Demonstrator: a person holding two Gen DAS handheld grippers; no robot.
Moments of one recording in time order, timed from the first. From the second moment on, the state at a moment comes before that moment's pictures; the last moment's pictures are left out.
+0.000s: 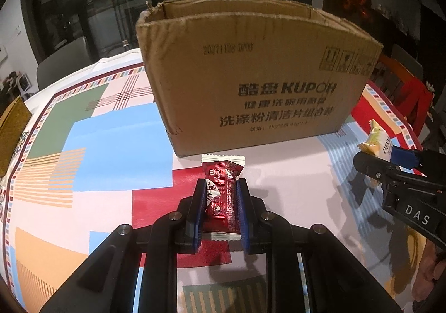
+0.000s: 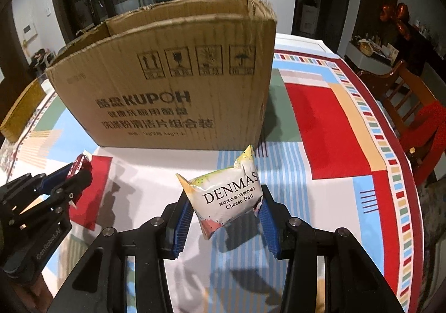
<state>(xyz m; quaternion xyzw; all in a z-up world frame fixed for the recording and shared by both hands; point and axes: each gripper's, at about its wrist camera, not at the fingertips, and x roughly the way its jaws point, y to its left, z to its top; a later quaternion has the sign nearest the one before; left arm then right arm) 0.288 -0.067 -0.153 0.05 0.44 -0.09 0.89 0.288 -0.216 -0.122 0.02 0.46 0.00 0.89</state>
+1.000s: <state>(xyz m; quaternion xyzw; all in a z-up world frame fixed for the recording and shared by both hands) 0.276 -0.052 -0.089 0.02 0.40 -0.08 0.91 0.285 -0.210 -0.060 0.03 0.40 0.01 0.91</state>
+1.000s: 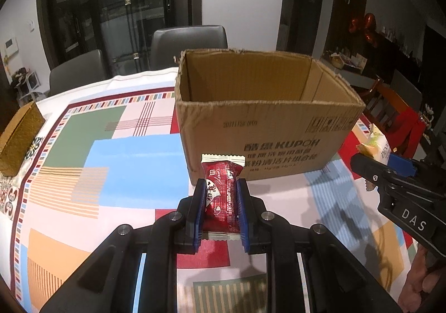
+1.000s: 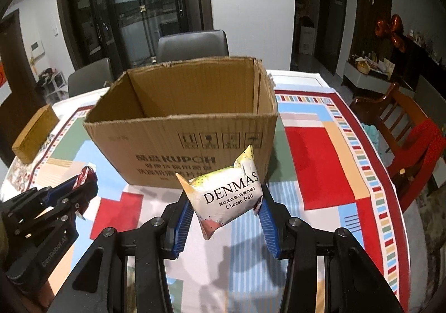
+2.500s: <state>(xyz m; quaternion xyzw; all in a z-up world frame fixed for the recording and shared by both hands) 0.311 -0.061 -0.017 0.02 0.33 -0.10 0.94 0.318 -0.211 0.000 0.03 0.34 0.01 0.94</state>
